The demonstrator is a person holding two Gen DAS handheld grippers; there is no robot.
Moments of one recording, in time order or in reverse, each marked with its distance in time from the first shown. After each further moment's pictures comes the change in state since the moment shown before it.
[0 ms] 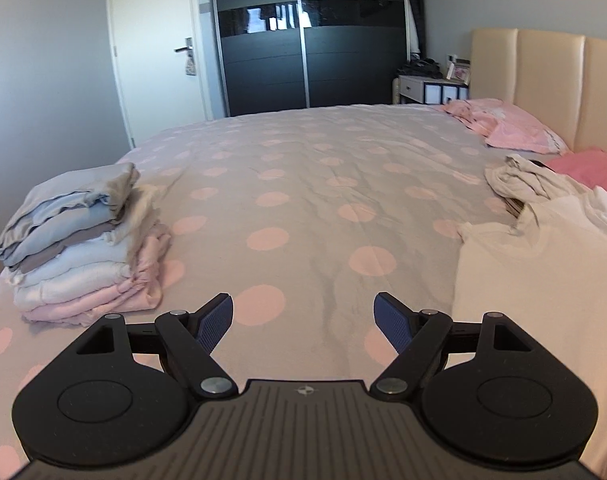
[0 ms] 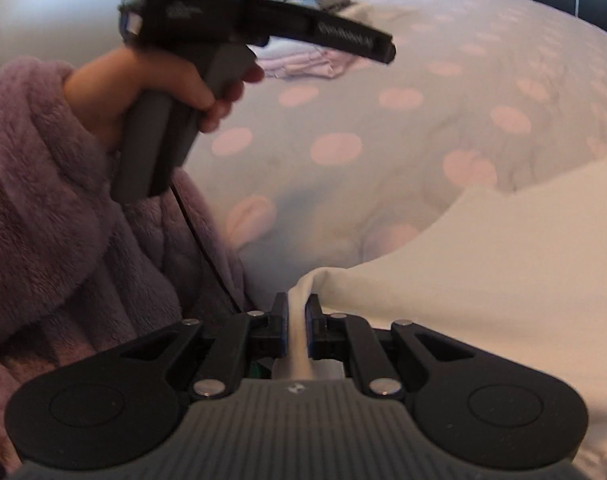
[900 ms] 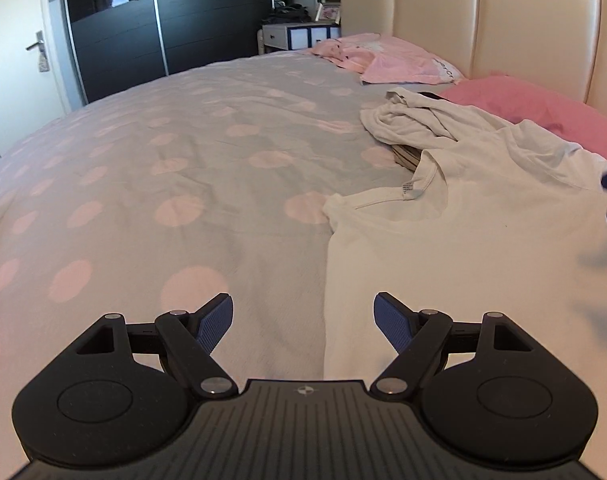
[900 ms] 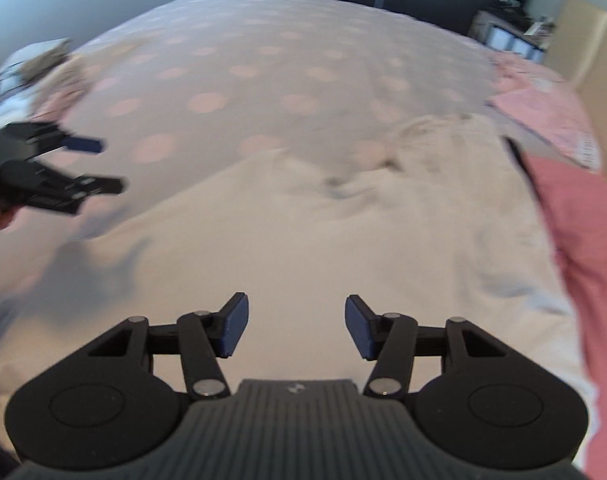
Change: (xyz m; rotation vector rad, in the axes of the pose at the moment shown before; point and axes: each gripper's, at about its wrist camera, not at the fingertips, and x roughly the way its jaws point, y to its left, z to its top) left arm 0.169 -0.125 0.051 0.202 0.131 -0.328; right arm -0.136 -0.291 0.018 0.192 -0.043 -0.592
